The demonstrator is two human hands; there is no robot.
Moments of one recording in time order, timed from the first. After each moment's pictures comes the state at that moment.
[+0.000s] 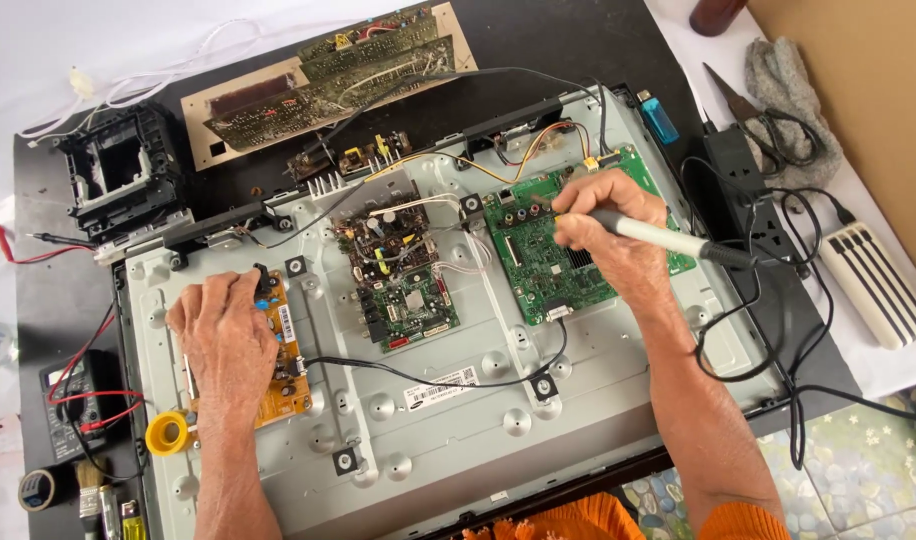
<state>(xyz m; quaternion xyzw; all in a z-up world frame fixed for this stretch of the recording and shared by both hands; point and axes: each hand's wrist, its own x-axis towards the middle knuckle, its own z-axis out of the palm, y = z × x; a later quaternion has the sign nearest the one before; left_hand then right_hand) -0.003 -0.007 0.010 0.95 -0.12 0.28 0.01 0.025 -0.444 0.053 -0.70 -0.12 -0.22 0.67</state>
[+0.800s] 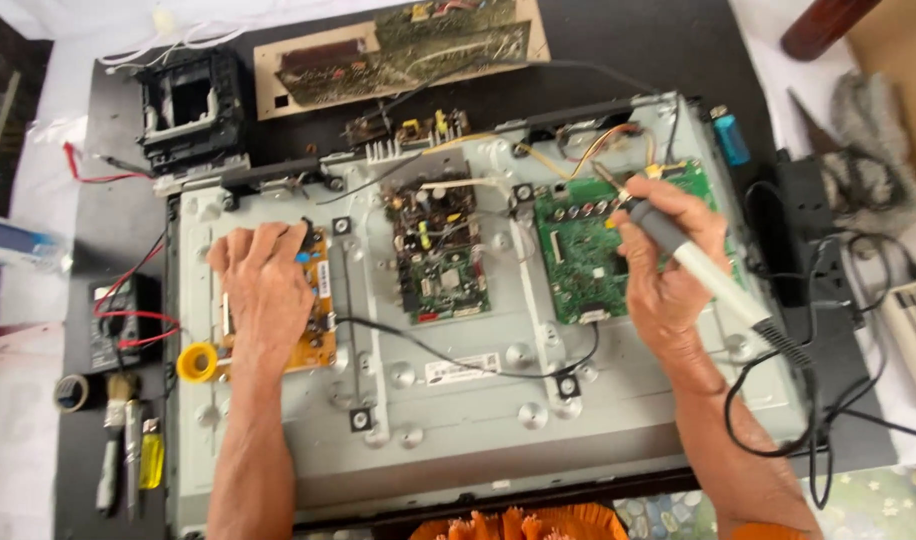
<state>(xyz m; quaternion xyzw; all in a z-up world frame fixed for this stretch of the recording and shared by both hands) -0.006 -0.016 0.021 0.95 -0.12 0.30 -0.03 0.002 -0.428 0.048 -0.73 -0.18 -0.34 0.57</state>
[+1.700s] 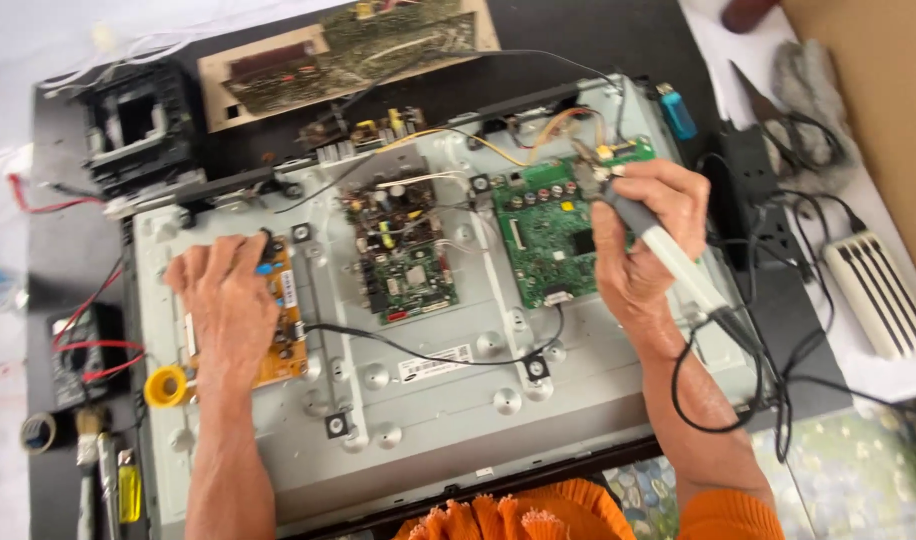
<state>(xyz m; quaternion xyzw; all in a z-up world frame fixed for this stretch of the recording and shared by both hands) -0.005 -0.002 0.008 0.94 -0.15 0.29 0.01 0.010 -0.445 0.064 -0.74 -0.21 -0.52 0.36</state>
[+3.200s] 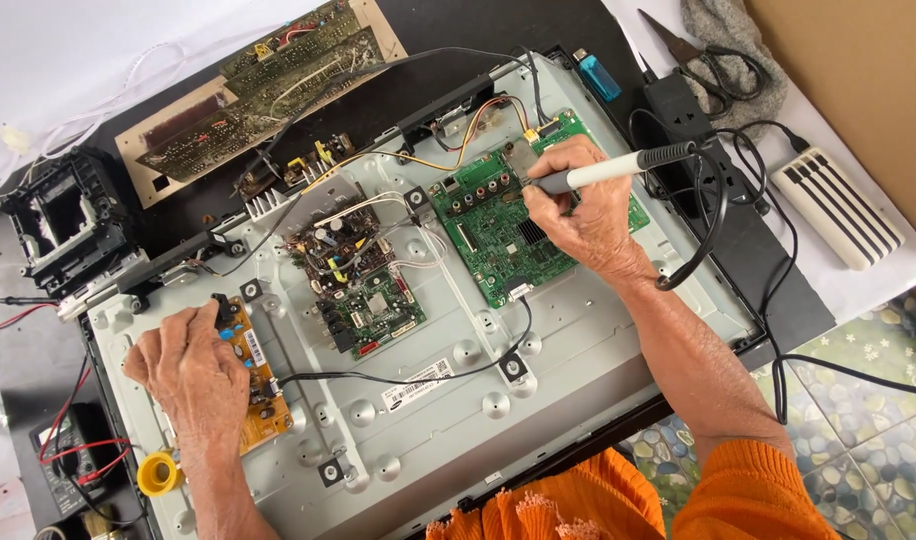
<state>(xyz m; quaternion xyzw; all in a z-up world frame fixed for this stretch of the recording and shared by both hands) -0.009 -0.009 0.012 0.95 -0.14 0.28 -0.01 0.025 -0.472 0.030 -0.80 -0.18 -0.38 0.42</state>
